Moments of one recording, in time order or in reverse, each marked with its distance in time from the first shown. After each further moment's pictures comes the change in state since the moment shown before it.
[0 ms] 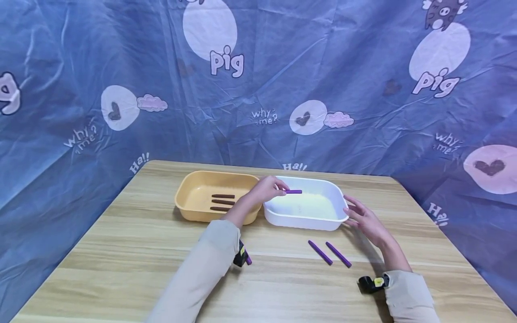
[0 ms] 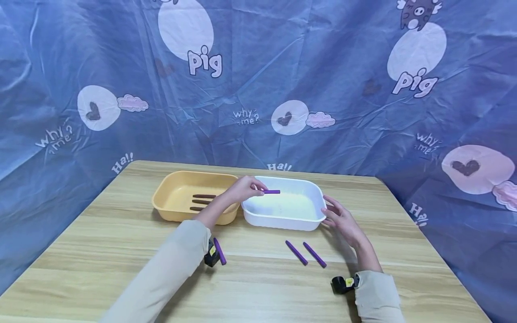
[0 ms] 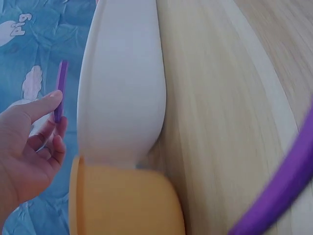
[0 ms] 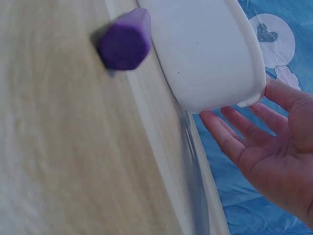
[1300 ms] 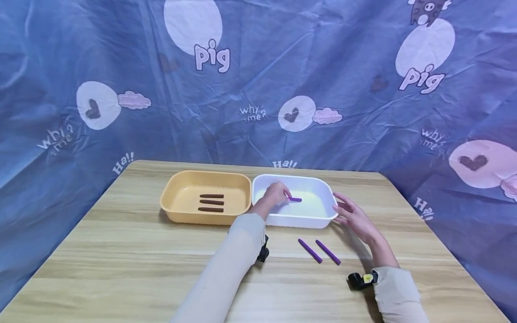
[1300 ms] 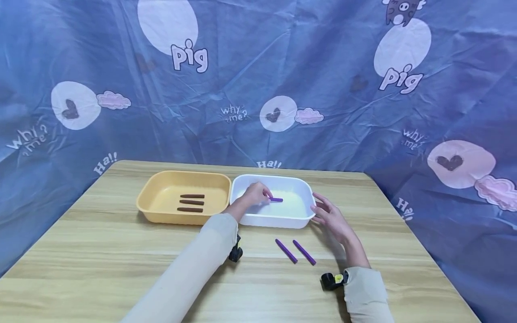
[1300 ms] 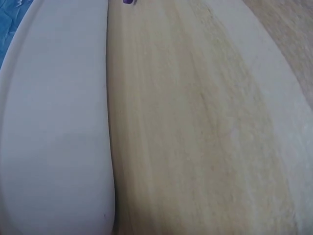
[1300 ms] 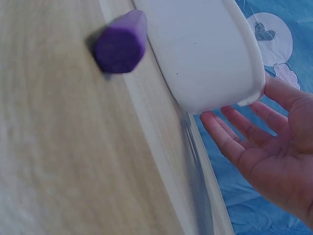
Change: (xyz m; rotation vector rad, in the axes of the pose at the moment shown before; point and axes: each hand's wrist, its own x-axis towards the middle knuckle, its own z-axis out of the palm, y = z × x) left_hand 0.046 0.002 0.078 0.103 0.014 -0.302; right_hand -0.004 0.002 -0.007 0.003 0.015 0.027
